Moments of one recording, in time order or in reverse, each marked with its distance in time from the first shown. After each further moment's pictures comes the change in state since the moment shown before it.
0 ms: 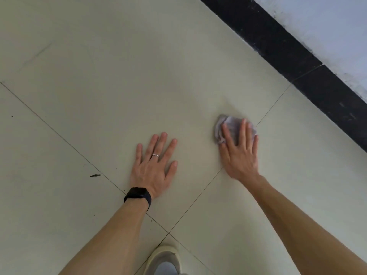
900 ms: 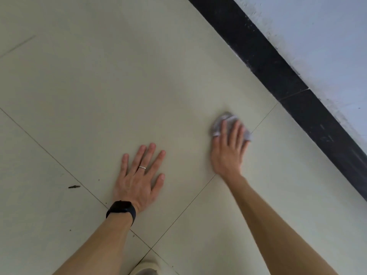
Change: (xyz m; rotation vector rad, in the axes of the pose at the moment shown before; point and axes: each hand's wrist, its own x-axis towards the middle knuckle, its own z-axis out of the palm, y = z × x) left_hand 0.002 0.001 -0.001 0.020 -0.009 0.002; right_hand 0.051 -0.014 -0.010 0.106 0.046 0.275
